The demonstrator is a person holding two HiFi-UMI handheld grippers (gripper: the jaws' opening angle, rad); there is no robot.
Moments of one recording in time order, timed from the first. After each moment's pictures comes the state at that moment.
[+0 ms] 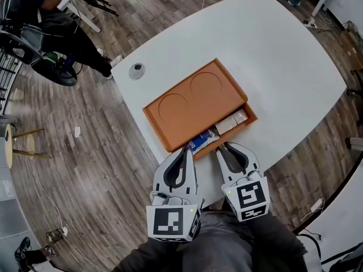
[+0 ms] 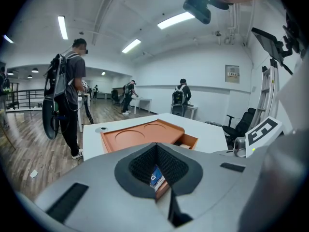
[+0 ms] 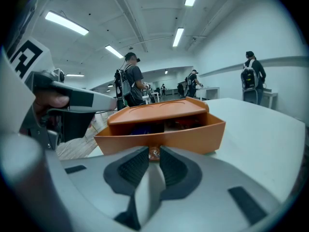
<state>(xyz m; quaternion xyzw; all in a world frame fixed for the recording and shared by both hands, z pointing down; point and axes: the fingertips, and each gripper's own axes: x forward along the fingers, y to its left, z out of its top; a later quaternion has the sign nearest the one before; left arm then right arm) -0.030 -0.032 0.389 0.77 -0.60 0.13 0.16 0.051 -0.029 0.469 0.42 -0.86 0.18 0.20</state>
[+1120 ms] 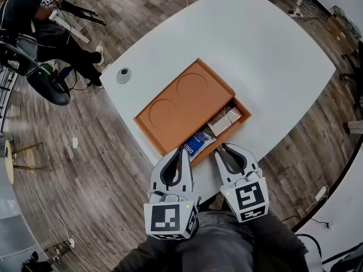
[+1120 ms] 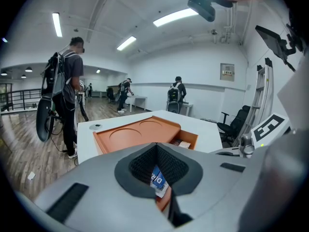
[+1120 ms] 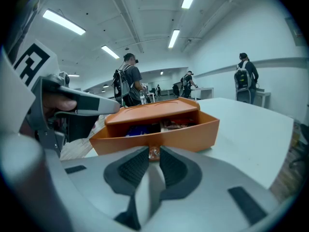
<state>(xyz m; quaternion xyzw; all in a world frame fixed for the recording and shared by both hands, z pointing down) -0.002 -0.010 0.403 0.79 -0.57 0.14 0.16 0.085 0.005 0.473 0.45 -0.85 0.18 0.20</state>
